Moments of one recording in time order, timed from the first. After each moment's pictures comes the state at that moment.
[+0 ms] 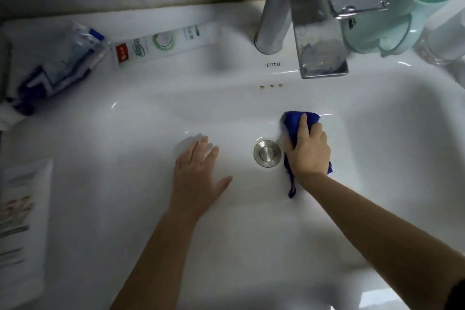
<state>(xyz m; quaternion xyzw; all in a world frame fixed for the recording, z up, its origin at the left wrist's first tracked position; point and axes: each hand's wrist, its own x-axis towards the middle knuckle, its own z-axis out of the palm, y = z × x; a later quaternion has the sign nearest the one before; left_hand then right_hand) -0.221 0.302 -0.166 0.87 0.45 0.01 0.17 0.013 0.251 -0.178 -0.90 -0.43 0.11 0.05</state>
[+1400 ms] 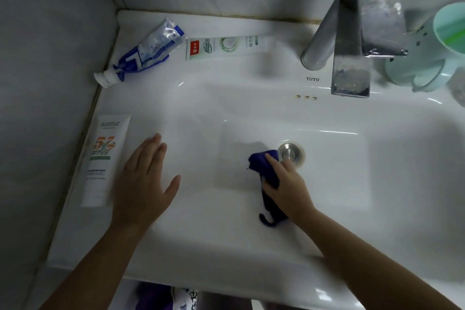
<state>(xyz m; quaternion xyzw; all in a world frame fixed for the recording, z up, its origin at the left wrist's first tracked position) -0.340 0.257 -0.083 0.82 0.57 0.06 -0.01 -0.059 0.211 -0.146 -0.70 -0.63 0.27 0.20</state>
